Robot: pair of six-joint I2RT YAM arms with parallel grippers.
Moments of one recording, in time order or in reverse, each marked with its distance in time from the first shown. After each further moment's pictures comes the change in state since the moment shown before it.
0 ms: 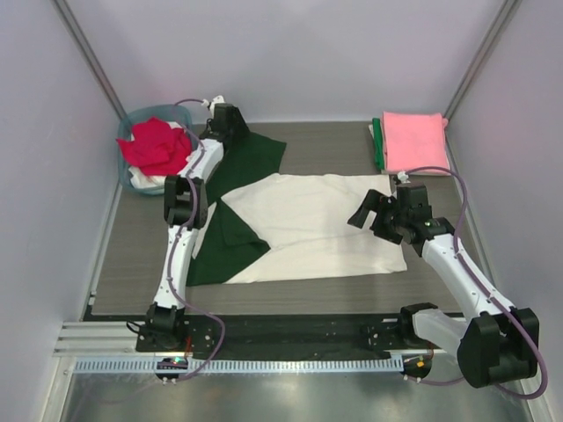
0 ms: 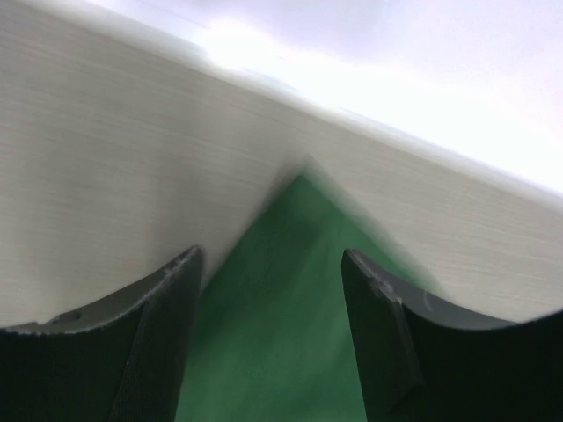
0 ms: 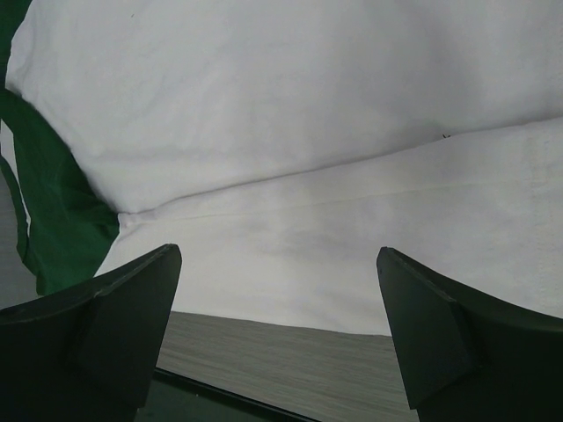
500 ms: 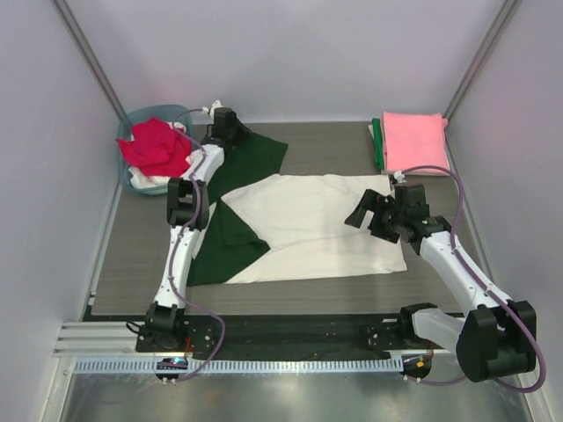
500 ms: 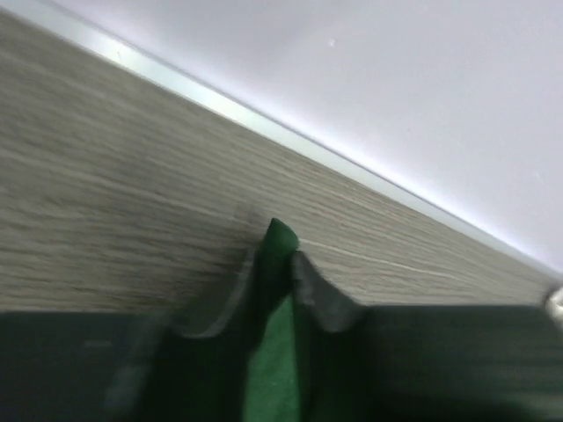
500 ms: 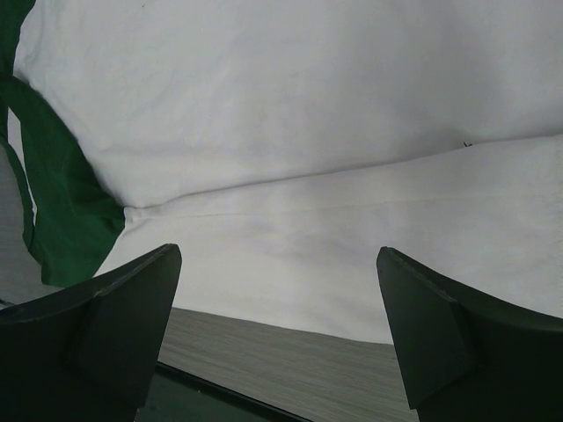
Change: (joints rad) left arm 0.011 0.129 0.088 0.189 0.134 -0.235; right arm 0.001 0.029 -0.006 0.037 -0.047 -0.017
